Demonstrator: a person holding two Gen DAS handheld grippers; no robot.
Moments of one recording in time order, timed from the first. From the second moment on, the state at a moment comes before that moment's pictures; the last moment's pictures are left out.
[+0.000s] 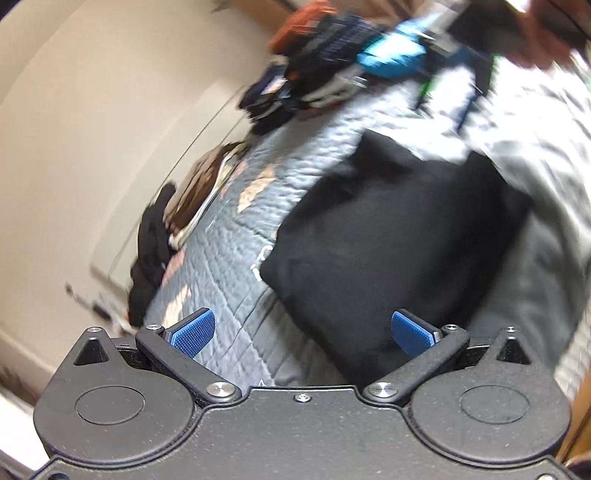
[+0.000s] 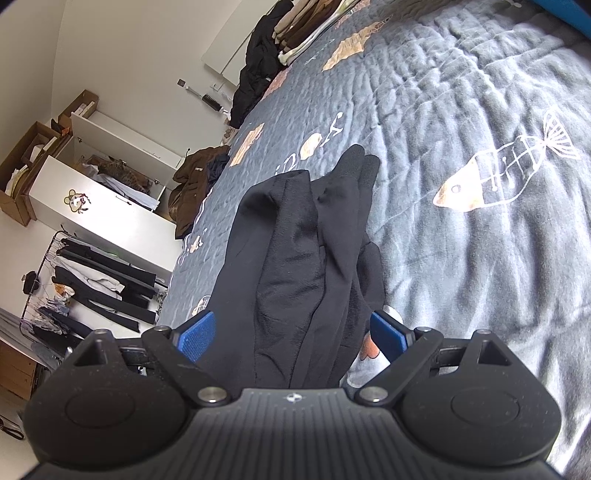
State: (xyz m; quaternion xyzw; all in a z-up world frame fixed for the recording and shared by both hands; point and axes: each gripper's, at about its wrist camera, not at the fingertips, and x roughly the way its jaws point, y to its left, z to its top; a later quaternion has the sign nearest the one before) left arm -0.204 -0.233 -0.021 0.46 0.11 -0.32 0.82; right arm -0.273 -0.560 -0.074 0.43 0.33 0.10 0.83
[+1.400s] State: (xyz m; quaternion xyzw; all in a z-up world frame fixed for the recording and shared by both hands) left arm 0.145 -0.226 -0.132 -0.16 0.56 -0.50 0.64; right arm -0.278 -0.548 -0.100 0.39 0.39 0.14 0.83
